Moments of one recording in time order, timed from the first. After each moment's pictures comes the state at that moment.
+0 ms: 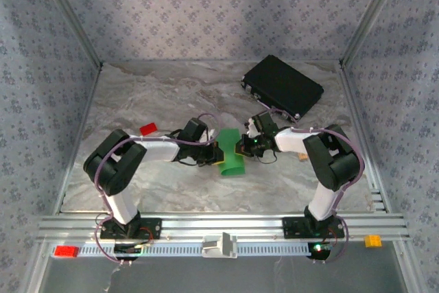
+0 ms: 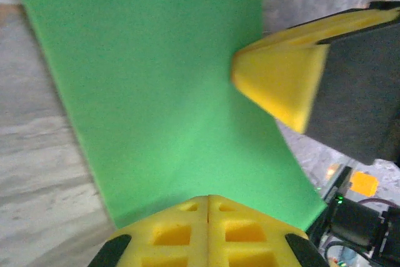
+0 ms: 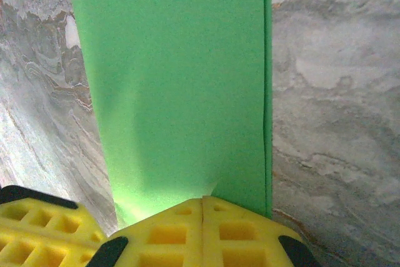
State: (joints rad) left arm -0.70 1.74 0.80 0.05 0.59 -0.87; right arm 0.48 1.75 0.81 -0.11 -0.52 0.64
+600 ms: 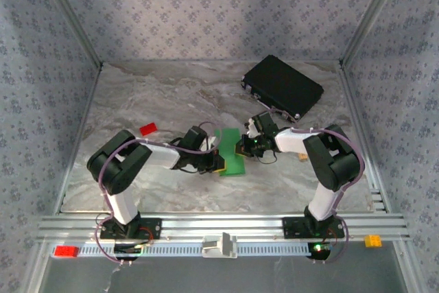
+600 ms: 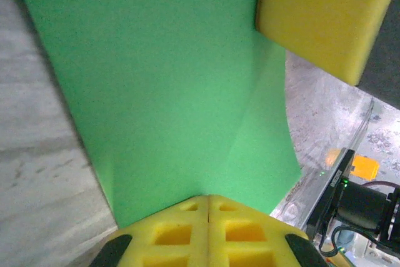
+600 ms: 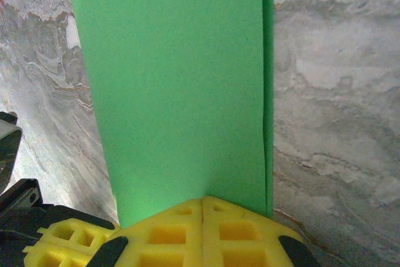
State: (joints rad) left arm -0.74 1.77 0.69 0.19 0.61 -0.89; right arm 0.48 1.75 0.80 -0.10 -0.52 0.64
